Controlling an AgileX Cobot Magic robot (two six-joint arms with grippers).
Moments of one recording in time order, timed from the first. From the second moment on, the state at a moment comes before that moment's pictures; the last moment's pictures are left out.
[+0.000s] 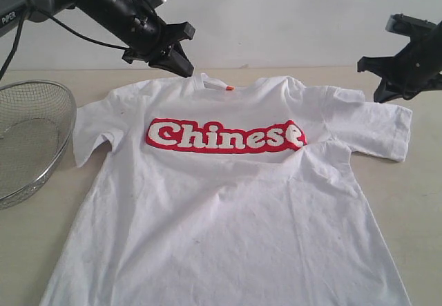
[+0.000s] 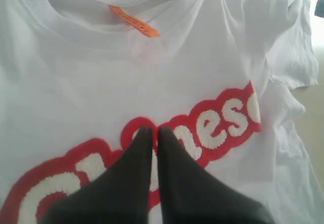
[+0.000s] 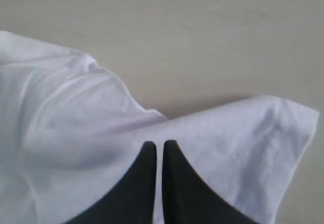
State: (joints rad) left arm -0.19 2.52 -2.39 -0.66 1.22 0.31; right arm -0.26 2.24 -1.72 0.40 0.73 -0.25
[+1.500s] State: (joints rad) left arm -0.16 2.52 -2.39 -0.56 1.22 0.33; right arm -0.41 2.27 -1.72 0.52 0.69 -0.34
